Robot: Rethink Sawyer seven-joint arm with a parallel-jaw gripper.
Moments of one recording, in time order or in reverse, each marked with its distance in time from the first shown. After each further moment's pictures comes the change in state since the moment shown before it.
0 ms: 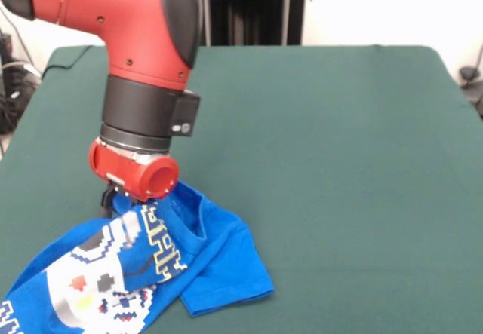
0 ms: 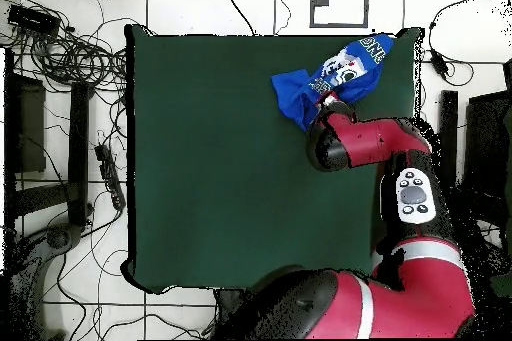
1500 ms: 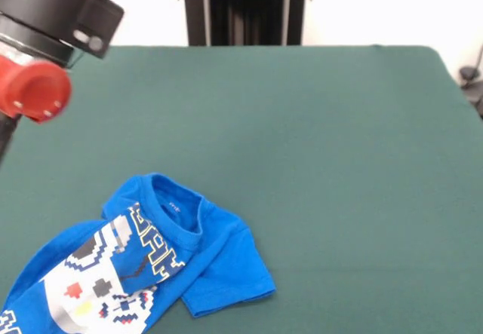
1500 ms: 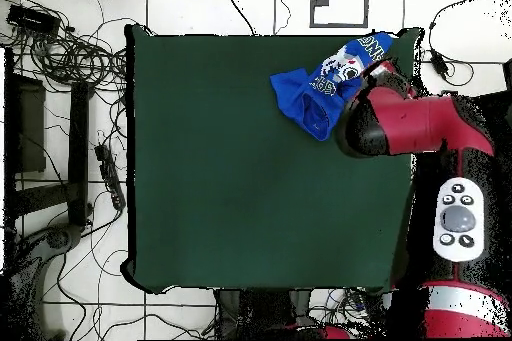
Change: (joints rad) arm 0.019 -0.178 -0.098 -0.072 -0.004 0.129 0.000
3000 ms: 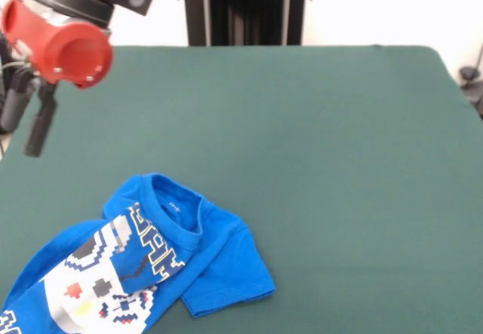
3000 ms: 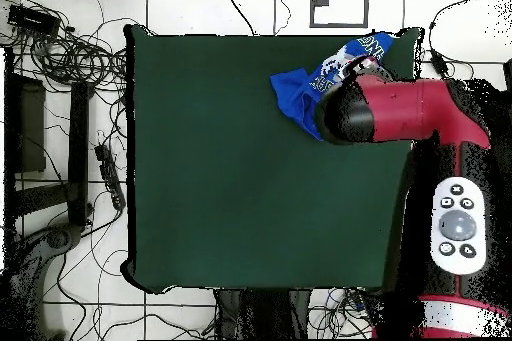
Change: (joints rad) arm 0.014 -0.086 0.099 0.028 0.064 0.260 0.000
